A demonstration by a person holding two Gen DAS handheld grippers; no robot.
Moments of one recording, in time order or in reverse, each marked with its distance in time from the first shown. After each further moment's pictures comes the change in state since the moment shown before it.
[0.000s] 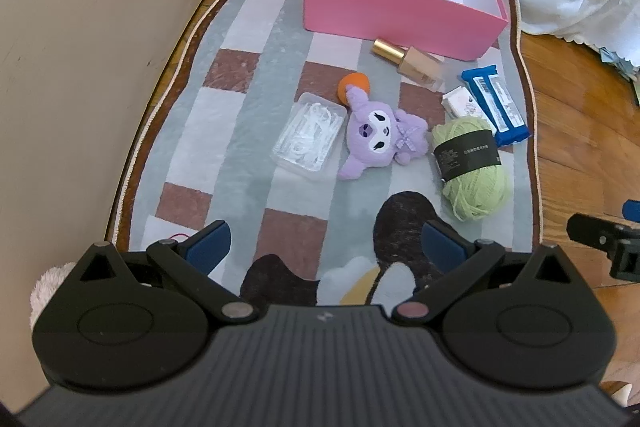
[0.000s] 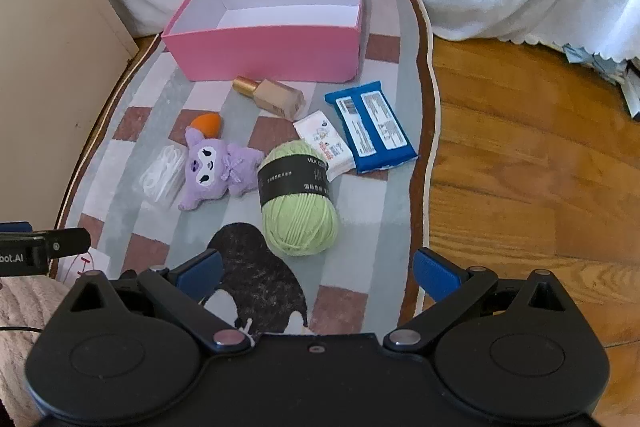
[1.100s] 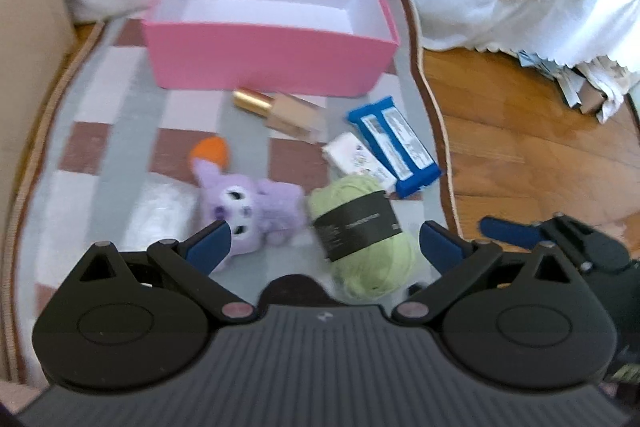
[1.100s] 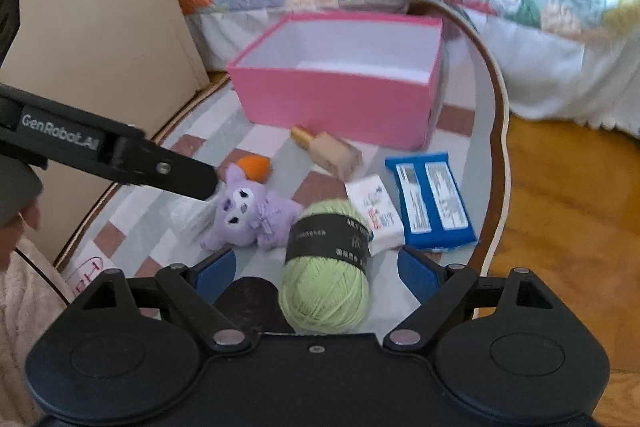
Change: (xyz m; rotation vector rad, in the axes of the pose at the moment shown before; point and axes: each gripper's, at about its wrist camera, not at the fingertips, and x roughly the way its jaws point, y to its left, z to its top) left arm 0.068 -0.078 0.046 0.128 -0.092 -0.273; right arm 0.055 -0.017 -0.007 -0.203 -0.252 0.220
